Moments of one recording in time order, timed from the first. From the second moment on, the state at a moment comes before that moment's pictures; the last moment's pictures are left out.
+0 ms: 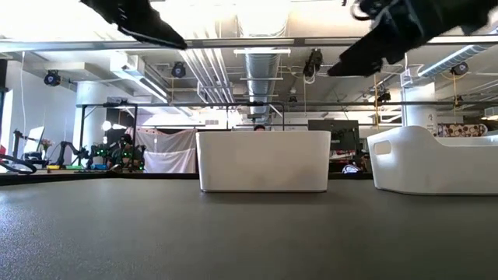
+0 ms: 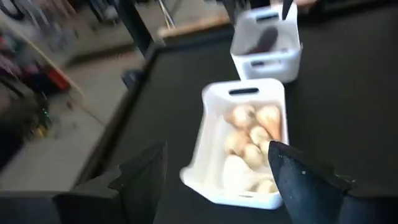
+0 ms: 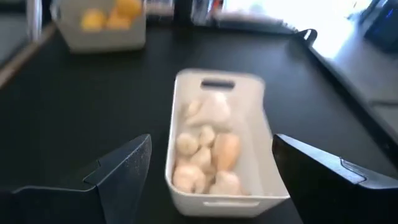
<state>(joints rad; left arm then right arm) -0.13 1.00 0.78 -0.27 -0.41 0.11 0.05 1.00 0.56 0.01 0.12 -0.04</state>
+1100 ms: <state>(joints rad) -0.08 0.09 0.12 -0.03 -0.15 0.01 0.05 0.17 0.01 0.10 0.18 0.21</state>
